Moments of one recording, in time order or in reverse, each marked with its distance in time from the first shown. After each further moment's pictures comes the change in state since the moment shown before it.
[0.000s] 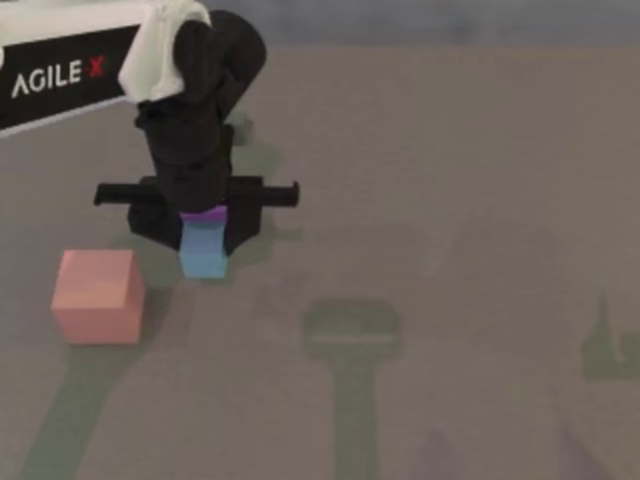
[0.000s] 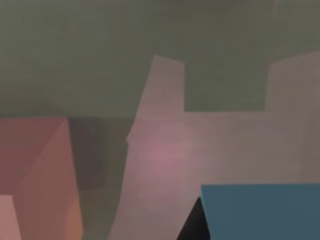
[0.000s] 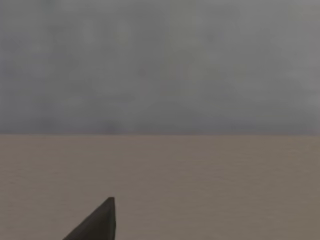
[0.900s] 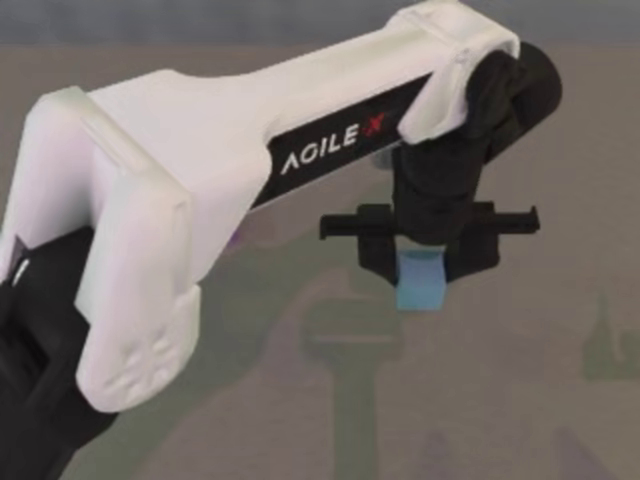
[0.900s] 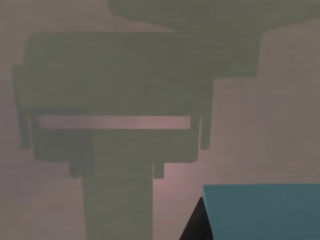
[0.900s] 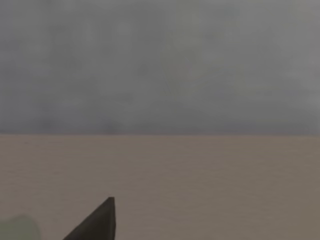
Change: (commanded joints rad) left arm -0.437 0.319 0.596 -0.285 -0.007 -0.457; right arm 0.000 0.000 0.000 0.000 0.000 0.000
